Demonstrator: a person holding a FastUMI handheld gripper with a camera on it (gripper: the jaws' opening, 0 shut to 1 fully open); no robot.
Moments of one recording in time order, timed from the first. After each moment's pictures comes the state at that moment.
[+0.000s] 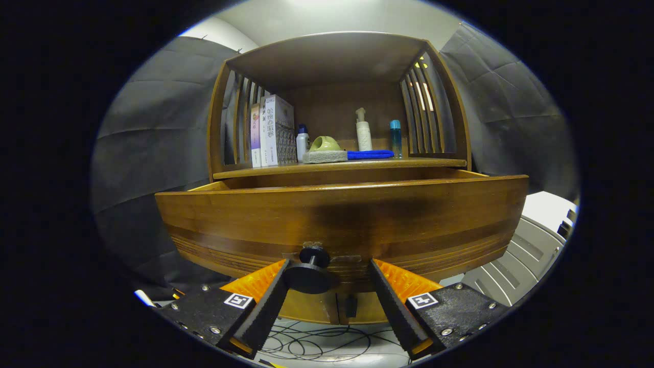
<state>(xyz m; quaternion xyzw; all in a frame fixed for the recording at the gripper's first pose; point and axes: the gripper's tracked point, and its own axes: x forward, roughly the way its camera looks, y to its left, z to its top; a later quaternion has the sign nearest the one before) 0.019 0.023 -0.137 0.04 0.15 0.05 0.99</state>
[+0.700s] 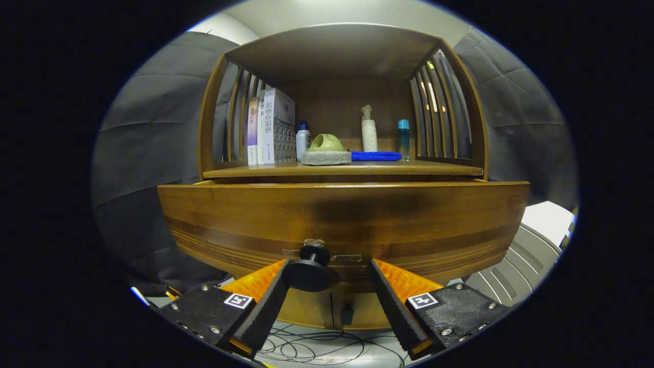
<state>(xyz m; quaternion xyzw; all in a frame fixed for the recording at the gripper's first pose) 0.068 0.027 -0.140 0.03 0.15 0.06 0.99</state>
